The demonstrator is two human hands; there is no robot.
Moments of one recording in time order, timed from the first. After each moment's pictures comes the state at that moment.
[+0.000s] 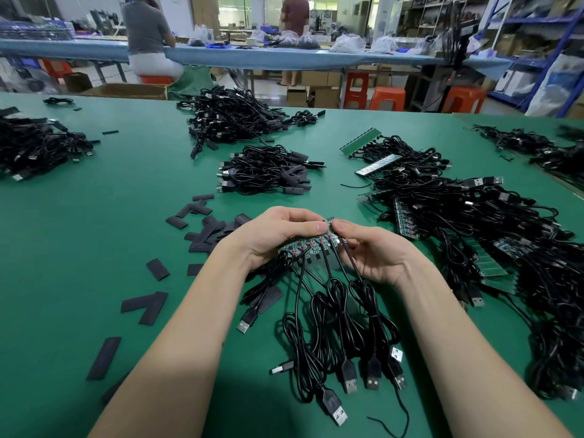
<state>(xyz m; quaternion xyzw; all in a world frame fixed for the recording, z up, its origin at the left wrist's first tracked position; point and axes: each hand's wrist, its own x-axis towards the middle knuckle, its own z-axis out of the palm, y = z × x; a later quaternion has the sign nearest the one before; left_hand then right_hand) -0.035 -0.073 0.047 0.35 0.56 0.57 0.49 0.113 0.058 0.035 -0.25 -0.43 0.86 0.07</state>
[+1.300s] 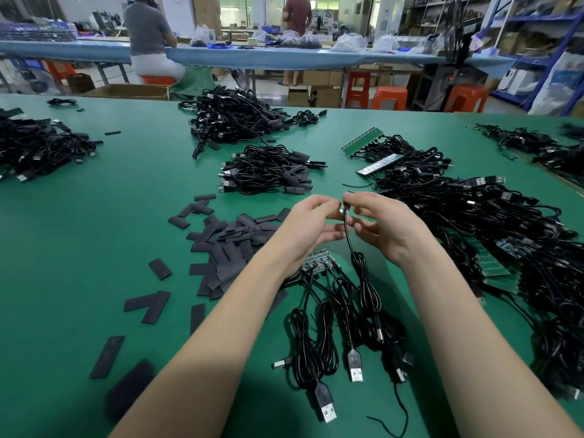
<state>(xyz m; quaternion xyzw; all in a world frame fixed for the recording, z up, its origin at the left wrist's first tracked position) 0.009 -0.045 0.055 0.28 0.57 0.66 0.40 0.109 0.058 0.068 -0.34 -0.54 0.72 0.25</state>
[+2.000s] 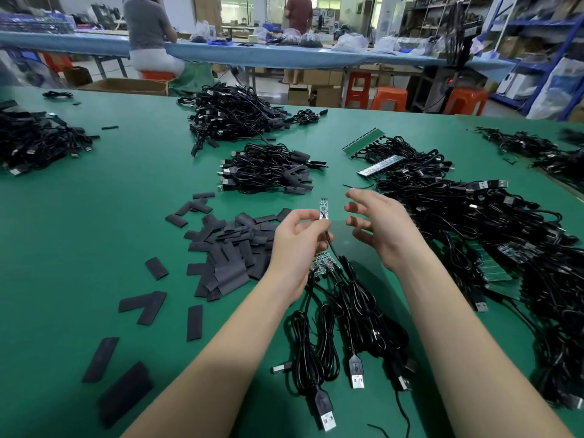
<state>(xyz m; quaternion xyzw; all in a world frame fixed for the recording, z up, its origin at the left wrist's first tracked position) 0.017 -0.051 0.026 0.18 0.53 0.76 0.33 0.101 0.057 0.060 -0.35 -0.59 0.67 0.28</state>
